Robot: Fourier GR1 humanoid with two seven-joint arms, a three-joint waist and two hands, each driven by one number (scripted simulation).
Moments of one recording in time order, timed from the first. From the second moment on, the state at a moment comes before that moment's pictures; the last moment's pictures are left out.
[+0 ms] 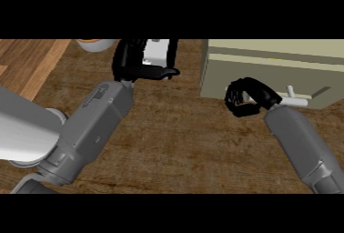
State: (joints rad) left arm -0.96 0.13 -0.25 -0.63 0.69 0.13 -0.53; right arm -0.70 -0.31 0.19 -0.68 0.49 0.19 -0.36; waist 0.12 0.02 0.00
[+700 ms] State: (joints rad) left arm -0.86 0.19 -0.27 -0.73 0.69 0.04 -0.50; right arm -0.78 -0.35 0.06 -0.55 0.37 0.31 -0.44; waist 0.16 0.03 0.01
